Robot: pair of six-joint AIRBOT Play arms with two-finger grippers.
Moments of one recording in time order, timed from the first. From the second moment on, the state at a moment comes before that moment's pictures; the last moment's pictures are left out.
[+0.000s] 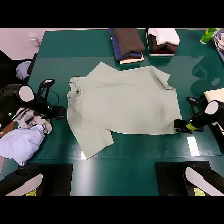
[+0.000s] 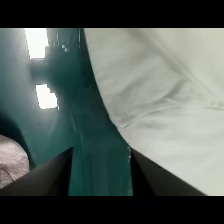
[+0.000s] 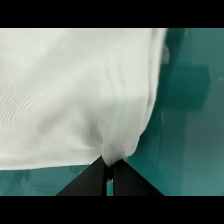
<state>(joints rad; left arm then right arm) -0.15 -1.06 0.87 1.44 -1.21 -1.65 -0.20 -1.01 0.61 -1.44 1.20 1.54</state>
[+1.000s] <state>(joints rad) -0.15 -1.07 0.63 1.24 -0.92 -1.64 -0.20 -0.96 0.61 -1.43 1.22 1.54</state>
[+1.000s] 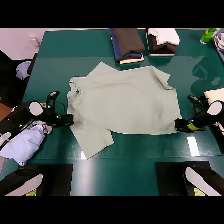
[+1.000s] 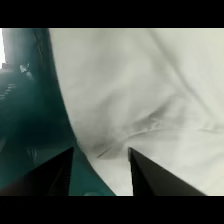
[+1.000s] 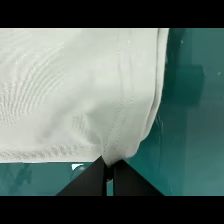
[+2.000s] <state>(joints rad) -0.15 -0.76 1.68 1.41 -1.05 -1.61 -0.20 -0.66 1.50 -1.45 1.21 1.54</state>
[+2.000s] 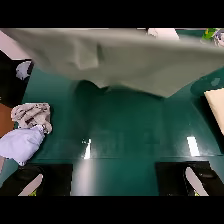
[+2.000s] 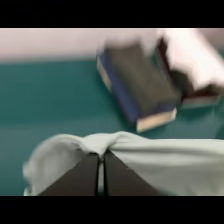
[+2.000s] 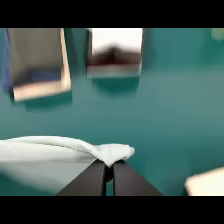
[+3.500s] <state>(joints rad) -0.15 -1.65 1.67 1.47 -1.07 -1.57 -0.15 -1.56 1.61 -1.54 1.30 1.53</state>
